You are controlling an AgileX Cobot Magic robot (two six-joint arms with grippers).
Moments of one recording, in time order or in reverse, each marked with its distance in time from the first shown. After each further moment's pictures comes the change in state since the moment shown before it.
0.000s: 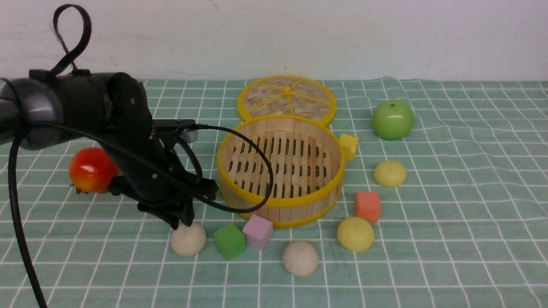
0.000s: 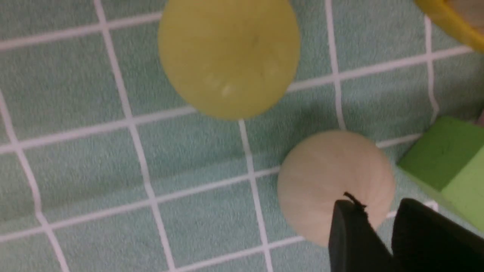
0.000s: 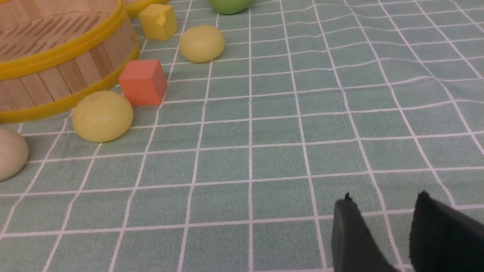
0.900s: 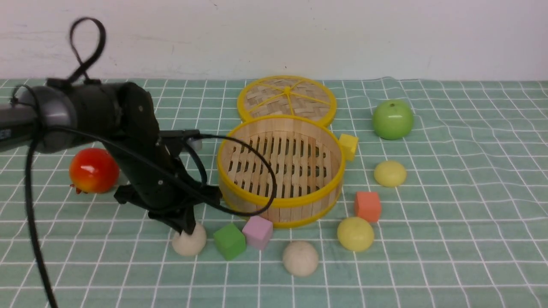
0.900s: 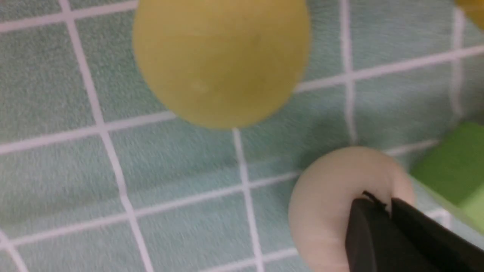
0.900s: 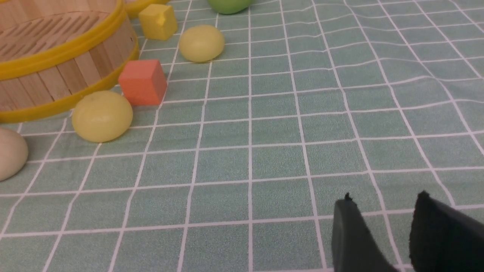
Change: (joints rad) right arm 0.000 0.000 0.000 0.000 0.000 0.000; left arm 0.000 0.023 -0.010 -0.051 0.025 0.022
